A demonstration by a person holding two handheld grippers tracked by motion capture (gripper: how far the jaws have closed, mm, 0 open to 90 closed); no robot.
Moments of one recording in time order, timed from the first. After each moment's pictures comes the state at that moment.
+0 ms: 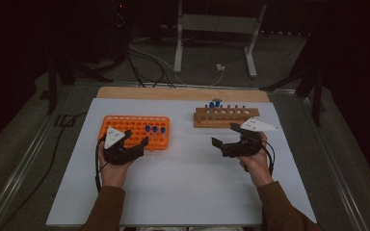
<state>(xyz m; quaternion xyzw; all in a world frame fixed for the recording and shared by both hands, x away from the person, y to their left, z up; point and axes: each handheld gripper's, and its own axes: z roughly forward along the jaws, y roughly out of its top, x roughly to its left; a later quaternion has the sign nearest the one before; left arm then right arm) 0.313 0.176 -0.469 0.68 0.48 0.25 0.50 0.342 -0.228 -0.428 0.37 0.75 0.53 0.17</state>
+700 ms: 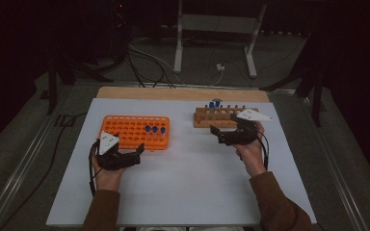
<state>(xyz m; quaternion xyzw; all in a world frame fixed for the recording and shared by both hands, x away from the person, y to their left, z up) 0.303 0.184 -0.470 0.68 0.48 0.27 0.48 0.380 -0.222 -0.431 0.40 0.73 0.51 0.21</state>
